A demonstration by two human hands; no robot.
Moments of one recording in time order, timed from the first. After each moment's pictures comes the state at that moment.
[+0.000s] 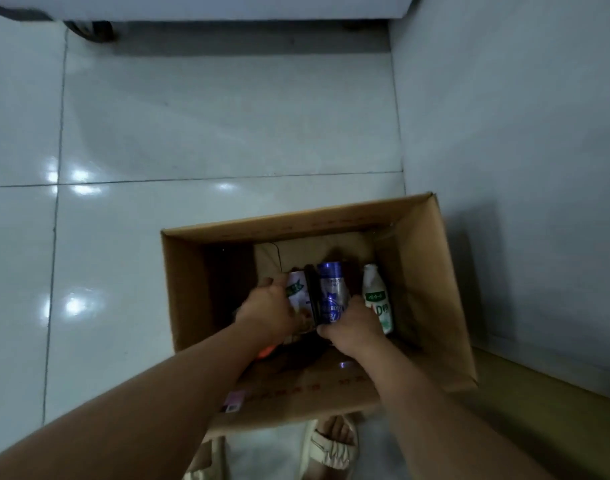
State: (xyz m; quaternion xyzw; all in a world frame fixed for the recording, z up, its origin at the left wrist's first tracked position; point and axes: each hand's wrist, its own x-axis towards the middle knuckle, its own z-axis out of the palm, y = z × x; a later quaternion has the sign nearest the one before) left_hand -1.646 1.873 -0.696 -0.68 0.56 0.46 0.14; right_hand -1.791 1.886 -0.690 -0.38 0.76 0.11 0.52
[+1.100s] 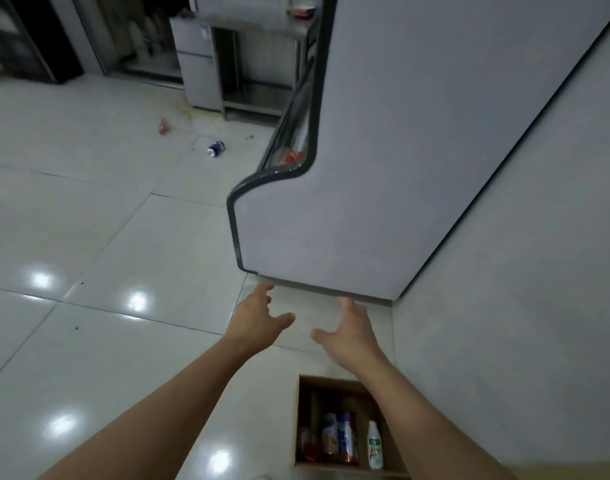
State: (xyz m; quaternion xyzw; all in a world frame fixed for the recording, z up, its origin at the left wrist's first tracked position) left_hand -1.439 1.908 -0.068 -0.76 0.46 0.36 -0.27; right_hand -1.602 1.881 -0.057 -0.67 0.64 -0.08 0.37
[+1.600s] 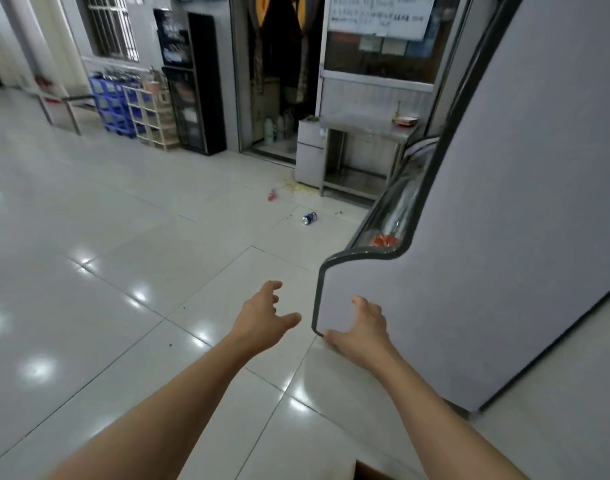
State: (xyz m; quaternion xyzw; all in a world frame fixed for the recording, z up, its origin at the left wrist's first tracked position) left_hand -1.320 1.994 0.057 -0.81 0.39 0.23 -0.37; right_hand -1.476 1.902 0.054 -0.79 0.51 -0.08 0.32
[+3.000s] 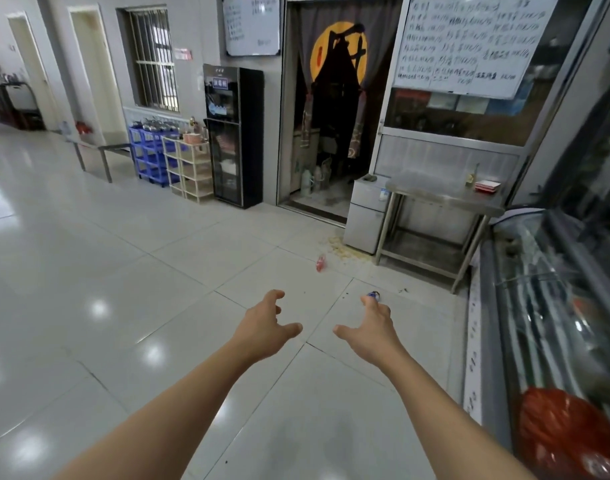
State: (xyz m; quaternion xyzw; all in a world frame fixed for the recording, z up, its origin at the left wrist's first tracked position) left_hand -0.661 1.745 0.104 -0.81 0.40 0.21 -0.37; right_hand -0.815 1.622 0.100 -0.79 0.48 -0.15 0.36
